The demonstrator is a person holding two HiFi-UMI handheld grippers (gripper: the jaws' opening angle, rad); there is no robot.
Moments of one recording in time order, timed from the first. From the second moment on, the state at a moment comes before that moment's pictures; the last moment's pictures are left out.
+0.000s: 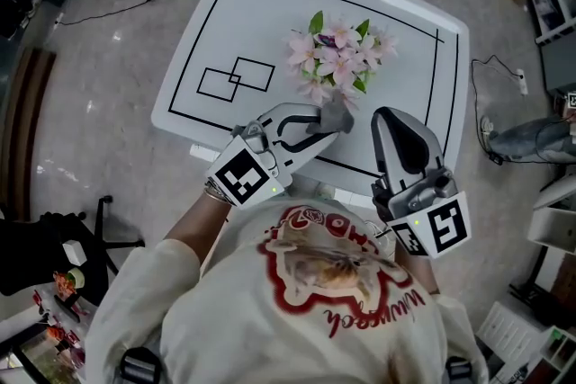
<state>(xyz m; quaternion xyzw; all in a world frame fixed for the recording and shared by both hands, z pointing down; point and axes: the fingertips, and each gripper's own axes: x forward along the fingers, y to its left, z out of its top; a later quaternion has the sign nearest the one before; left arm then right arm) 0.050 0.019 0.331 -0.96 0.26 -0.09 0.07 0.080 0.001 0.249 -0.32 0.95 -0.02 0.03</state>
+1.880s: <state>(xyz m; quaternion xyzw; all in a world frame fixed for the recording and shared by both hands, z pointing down) -0.007 -0.056 0.282 -0.95 0.29 -0.07 0.11 0.063 -0.066 0.227 -0.40 0.92 0.00 0.01</state>
